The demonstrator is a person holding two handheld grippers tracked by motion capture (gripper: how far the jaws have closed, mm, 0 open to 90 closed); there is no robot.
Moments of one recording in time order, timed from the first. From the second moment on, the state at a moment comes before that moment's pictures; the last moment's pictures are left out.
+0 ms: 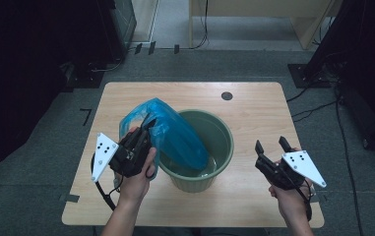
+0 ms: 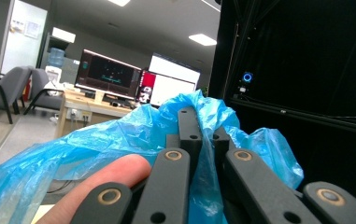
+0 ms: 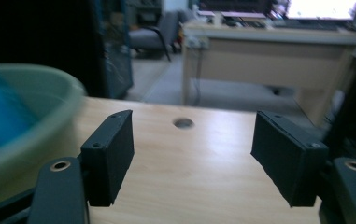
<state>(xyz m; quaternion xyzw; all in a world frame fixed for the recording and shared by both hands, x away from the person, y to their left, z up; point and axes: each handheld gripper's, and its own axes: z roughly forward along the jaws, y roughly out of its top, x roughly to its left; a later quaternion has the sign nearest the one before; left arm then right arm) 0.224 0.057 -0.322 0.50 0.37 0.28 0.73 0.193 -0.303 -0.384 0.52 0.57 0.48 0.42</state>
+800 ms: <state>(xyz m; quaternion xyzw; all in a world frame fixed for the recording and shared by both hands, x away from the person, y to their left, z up) 0.215 0.028 -0.315 0.51 0.35 0.26 0.74 0.181 -0.179 -0.320 0.36 0.61 0.61 0.35</state>
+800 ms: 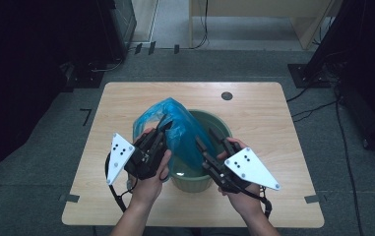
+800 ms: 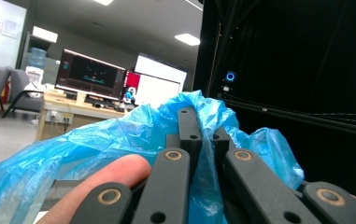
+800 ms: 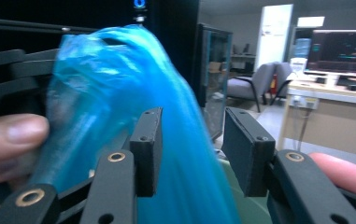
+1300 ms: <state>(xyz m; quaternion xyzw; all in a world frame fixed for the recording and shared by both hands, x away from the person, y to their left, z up) 0.214 0.033 -0.315 0.52 0.35 0.23 0.75 0.200 -0.163 -0.323 0.37 0.63 0.60 0.33</state>
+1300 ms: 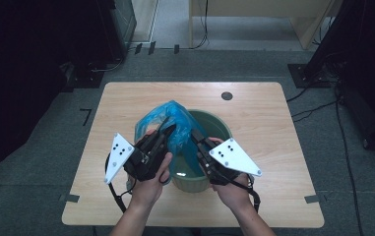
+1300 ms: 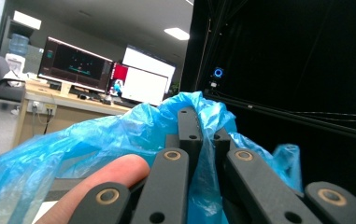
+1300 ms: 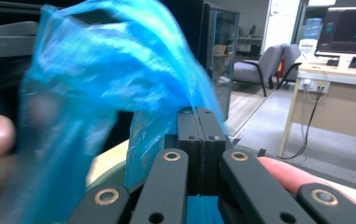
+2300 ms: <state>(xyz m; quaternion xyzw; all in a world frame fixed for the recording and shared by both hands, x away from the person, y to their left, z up) 0.222 0.099 -0.327 0.52 0.36 0.25 0.73 0.204 -0.213 -0.322 0.42 0.55 0.61 0.38</state>
